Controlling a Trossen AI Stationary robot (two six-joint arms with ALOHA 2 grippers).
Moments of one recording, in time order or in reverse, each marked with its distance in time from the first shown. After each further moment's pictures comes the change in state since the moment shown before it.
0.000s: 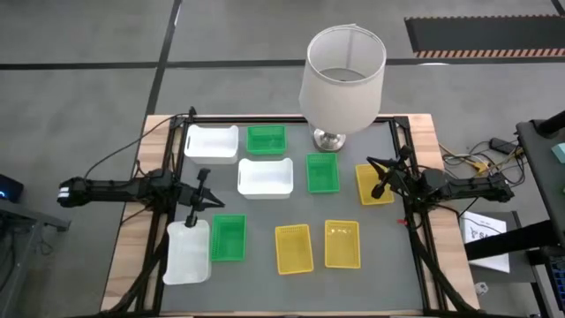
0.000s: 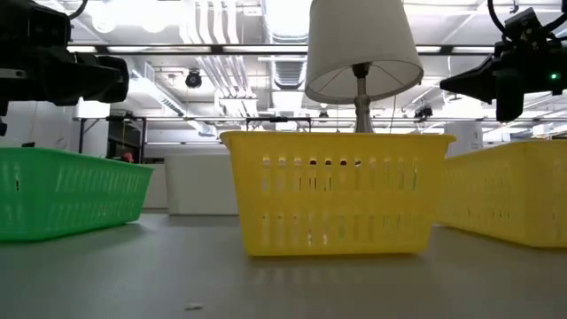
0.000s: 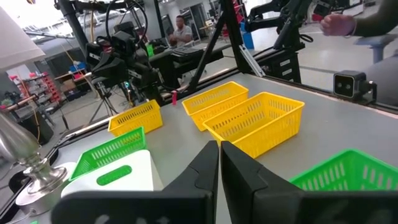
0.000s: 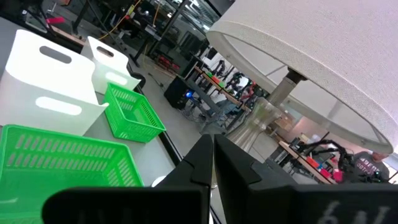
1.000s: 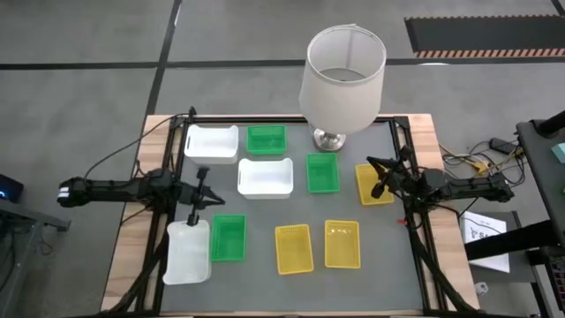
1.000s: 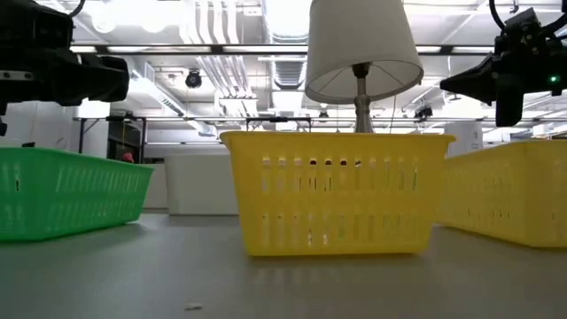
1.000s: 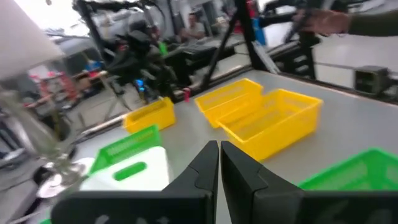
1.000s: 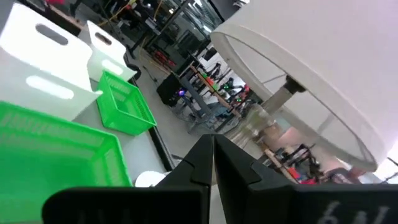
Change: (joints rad) left arm 0.000 0.003 0.000 0.030 -0.070 0.017; right arm 0.000 0.000 0.000 0.000 -0.009 -0.106
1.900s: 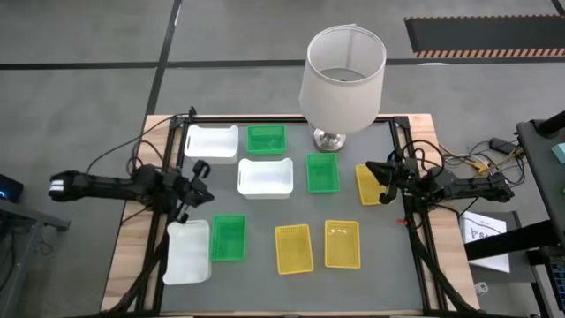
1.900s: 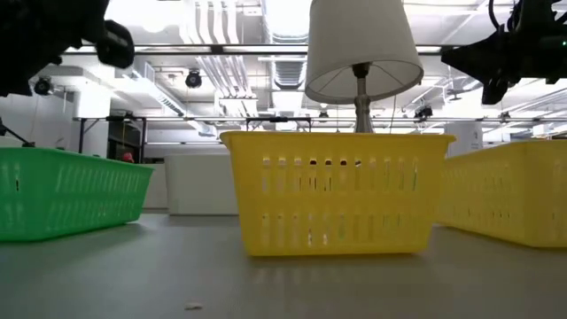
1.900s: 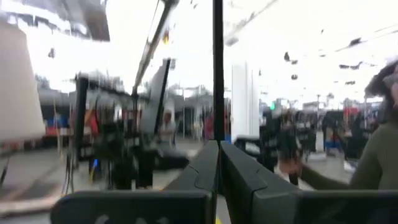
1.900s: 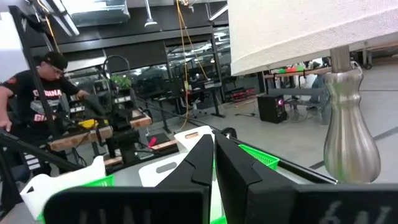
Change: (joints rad) left arm -0.002 0.246 0.000 0.735 0.125 -0.515; right arm 0.000 0.006 0.000 0.136 -0.194 0.908
